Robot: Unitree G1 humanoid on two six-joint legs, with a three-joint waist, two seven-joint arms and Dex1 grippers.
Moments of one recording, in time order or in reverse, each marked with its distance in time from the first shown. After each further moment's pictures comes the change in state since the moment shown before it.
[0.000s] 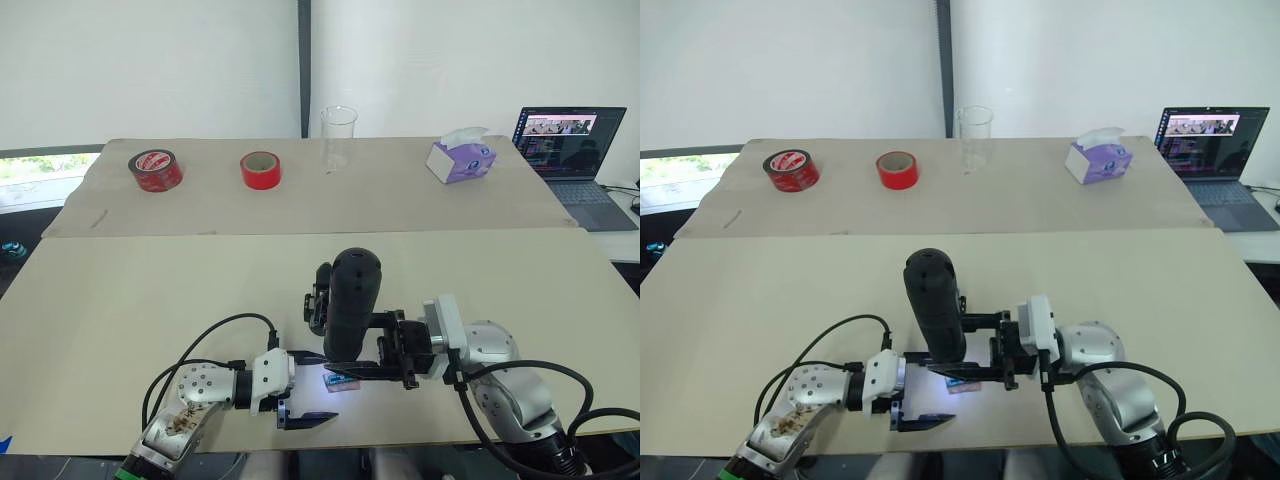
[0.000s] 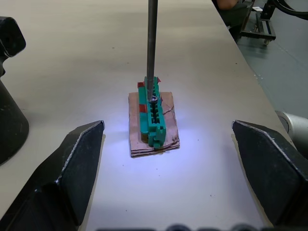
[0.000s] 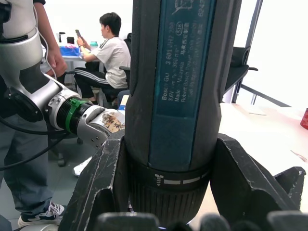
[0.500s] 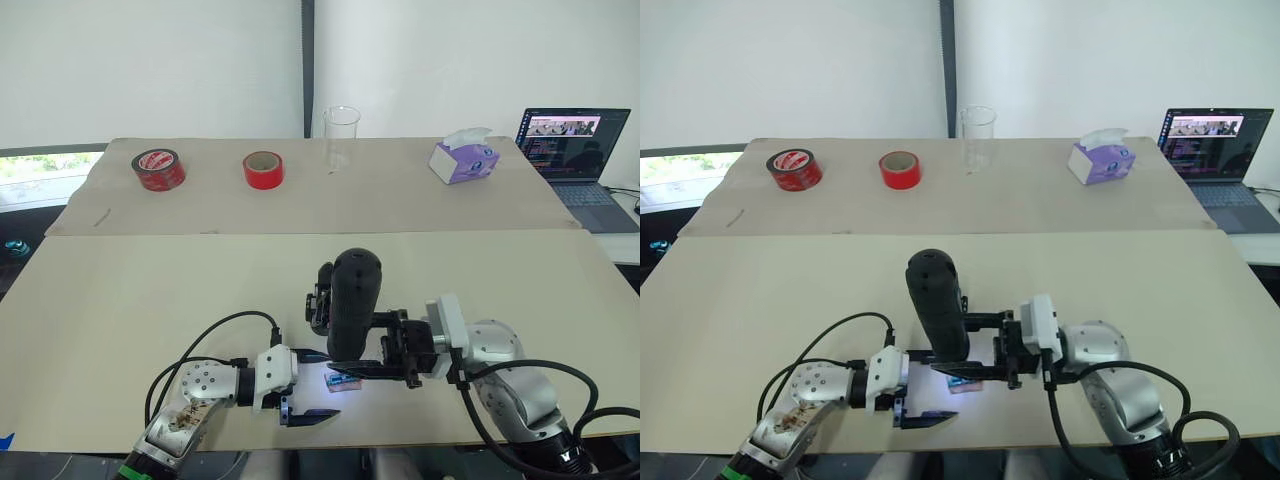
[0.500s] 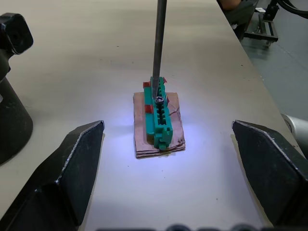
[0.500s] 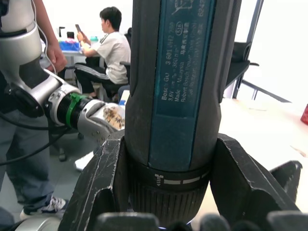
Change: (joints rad) left arm -0.015 -0.007 -0.006 -0.005 0.000 0.037 0.011; right arm 0.000 -0.040 -0.010 -0.001 0.013 0.007 -0.004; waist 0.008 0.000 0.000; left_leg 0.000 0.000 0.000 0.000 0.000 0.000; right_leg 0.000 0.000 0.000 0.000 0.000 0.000
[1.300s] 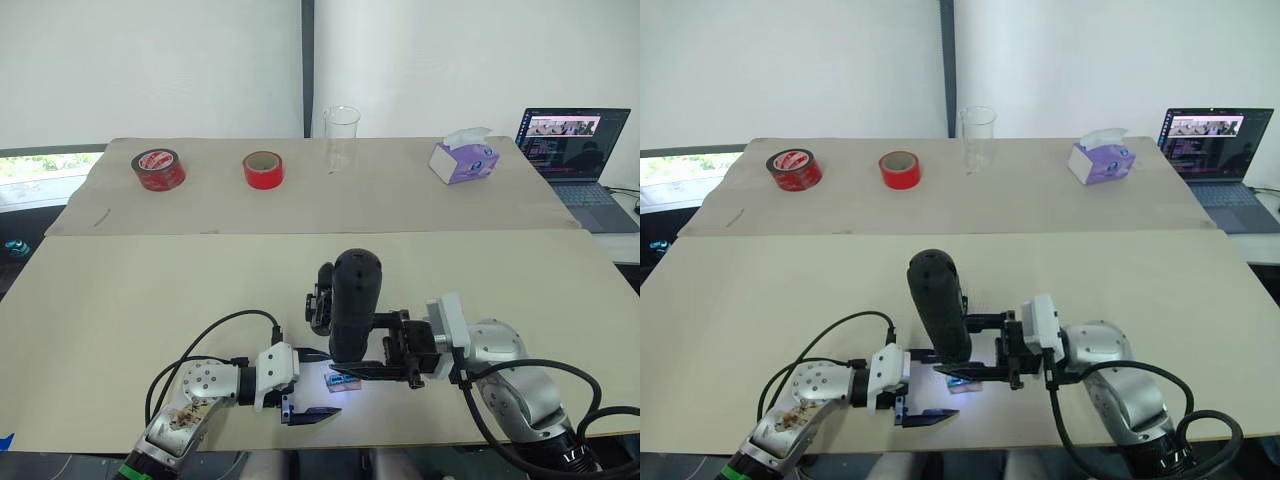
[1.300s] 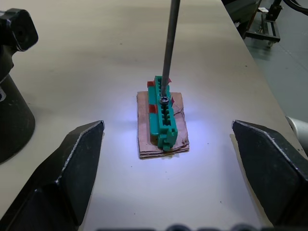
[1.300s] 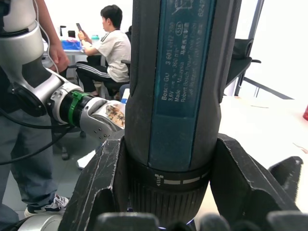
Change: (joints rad) left arm -0.002 -0.001 -0.001 -0.018 0.000 0.041 0.012; right arm 0.000 -0.008 0.013 -0.009 0.006 0.005 -0.003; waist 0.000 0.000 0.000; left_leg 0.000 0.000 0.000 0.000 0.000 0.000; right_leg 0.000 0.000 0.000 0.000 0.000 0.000
